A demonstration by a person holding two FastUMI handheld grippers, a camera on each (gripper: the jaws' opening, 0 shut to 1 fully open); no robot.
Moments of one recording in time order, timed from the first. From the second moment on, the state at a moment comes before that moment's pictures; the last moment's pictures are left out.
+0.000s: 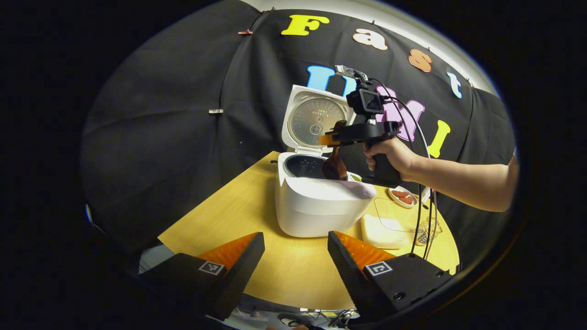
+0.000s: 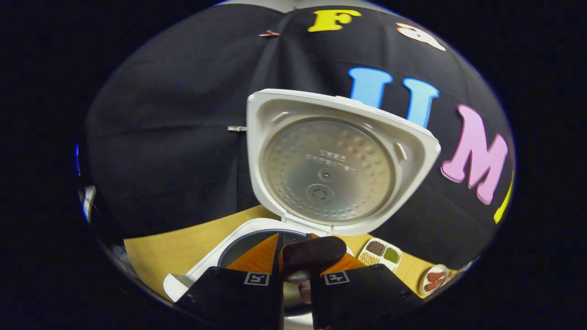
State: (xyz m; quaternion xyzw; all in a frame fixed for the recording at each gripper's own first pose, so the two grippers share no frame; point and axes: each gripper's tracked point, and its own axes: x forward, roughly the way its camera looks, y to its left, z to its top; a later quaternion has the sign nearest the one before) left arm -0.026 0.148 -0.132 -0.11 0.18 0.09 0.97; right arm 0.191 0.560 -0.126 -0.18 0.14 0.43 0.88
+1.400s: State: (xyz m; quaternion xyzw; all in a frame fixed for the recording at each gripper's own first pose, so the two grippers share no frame) left arm 0.039 -0.009 -0.077 -0.02 0.13 -0.02 0.99; right arm 0.291 0.109 -0.028 0.26 0.19 0.13 0.94
